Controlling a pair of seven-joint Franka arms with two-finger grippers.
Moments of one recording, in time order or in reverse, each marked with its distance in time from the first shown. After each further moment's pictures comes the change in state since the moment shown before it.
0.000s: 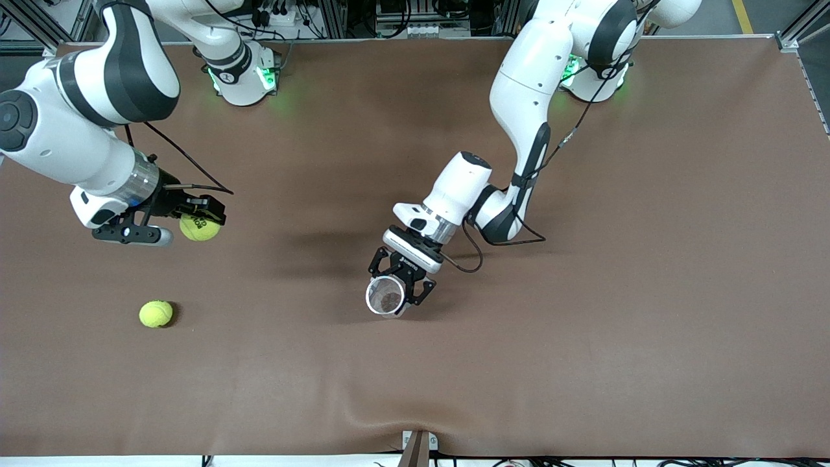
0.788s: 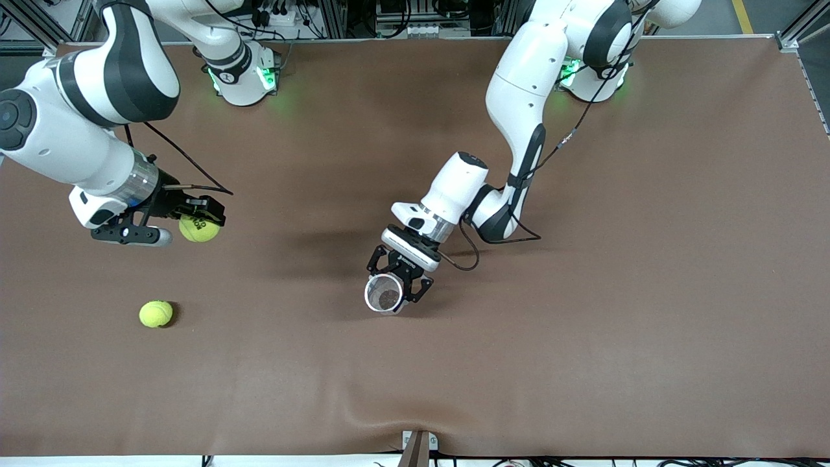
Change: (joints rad) left arm -0.013 0.018 0.000 0.002 -0.024 0.017 0.000; right arm 0.000 0.000 0.000 0.001 0.000 0.007 0.000
